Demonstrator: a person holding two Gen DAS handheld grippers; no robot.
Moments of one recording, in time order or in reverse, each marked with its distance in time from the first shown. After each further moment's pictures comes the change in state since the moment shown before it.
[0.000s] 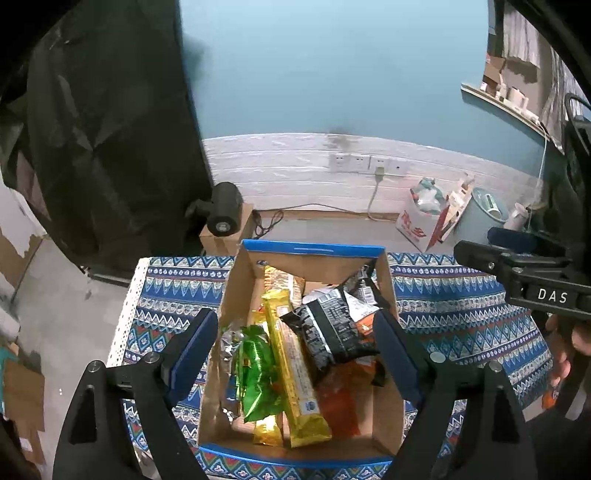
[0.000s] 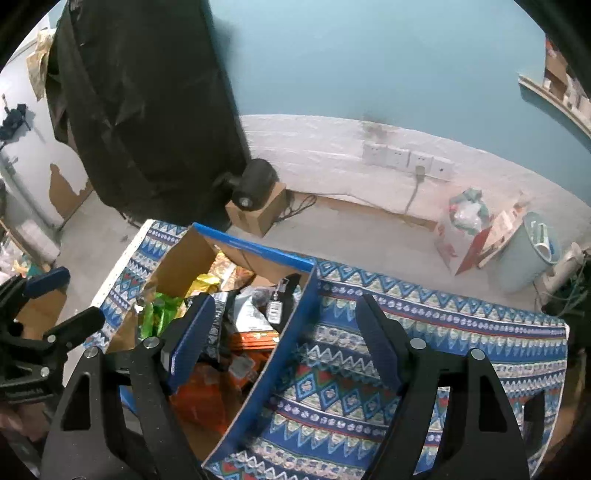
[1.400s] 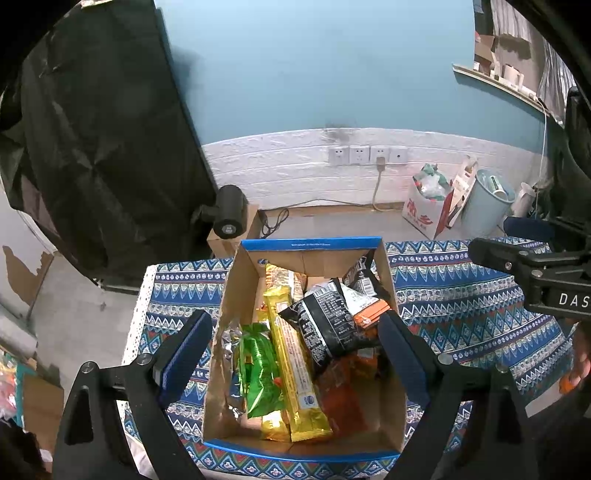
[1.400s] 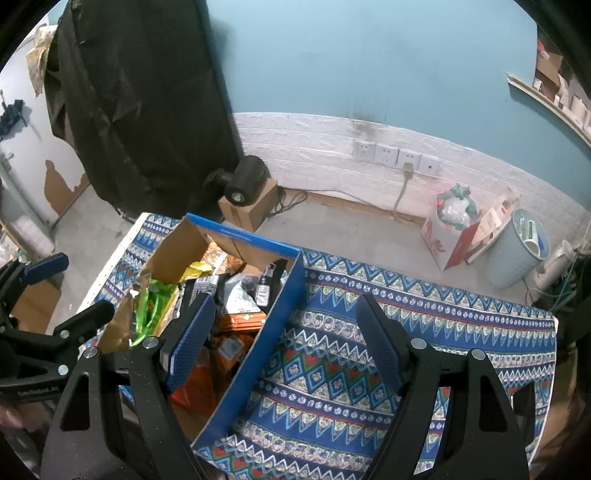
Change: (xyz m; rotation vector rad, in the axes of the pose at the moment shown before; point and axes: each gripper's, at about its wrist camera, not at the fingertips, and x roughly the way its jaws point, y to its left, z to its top) left arm -0.001 -0.018 -0.002 0.066 0.010 0.053; right arm -0.016 -0.008 -0.010 0.003 0.013 -0.015
